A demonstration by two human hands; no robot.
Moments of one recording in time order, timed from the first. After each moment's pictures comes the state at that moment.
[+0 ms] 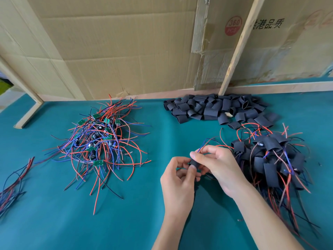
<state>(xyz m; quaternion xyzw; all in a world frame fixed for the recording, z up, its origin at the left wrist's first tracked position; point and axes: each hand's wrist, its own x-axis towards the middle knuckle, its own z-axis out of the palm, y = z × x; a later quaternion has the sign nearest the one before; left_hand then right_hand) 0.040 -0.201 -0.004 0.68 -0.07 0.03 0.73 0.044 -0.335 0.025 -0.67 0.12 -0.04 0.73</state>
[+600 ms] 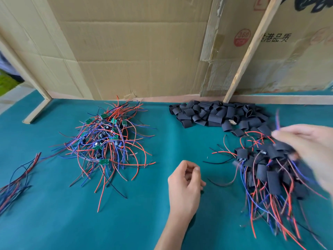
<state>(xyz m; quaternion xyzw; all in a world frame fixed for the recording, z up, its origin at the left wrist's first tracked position) 0.040 -0.203 -0.005 0.70 -0.07 0.01 0.71 -0.017 -0.452 0.124 -0.83 0.22 -0.21 0.46</state>
